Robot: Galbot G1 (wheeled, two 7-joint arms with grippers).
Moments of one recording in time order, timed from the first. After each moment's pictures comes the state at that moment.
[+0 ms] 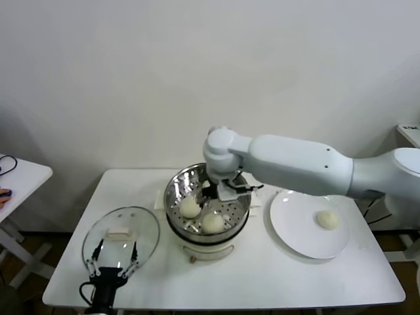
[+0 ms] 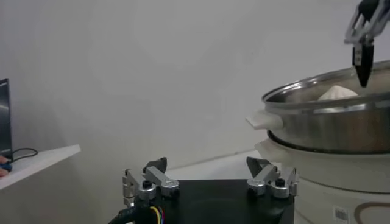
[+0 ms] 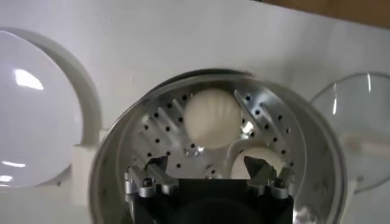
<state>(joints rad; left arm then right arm) 1.78 -1.51 -0.64 -2.07 0.14 -0.11 -0.05 0.50 1.13 -1.14 1.50 -0.27 0.49 -1.29</state>
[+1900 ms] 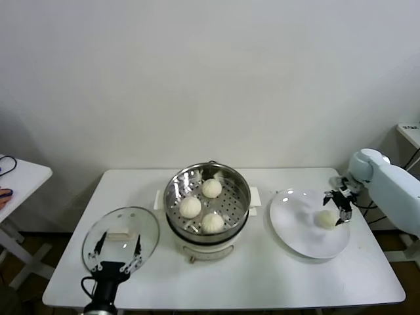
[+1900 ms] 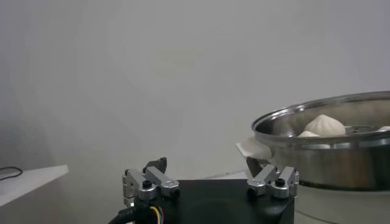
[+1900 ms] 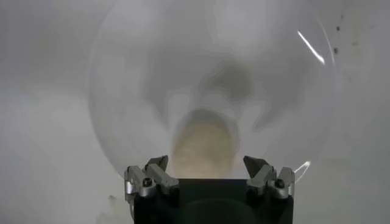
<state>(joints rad) 1.80 -1.51 -0.63 -2.14 0.12 -0.11 -0.02 -0.01 0.81 -0.64 0.75 -0.32 0.20 -1.27</state>
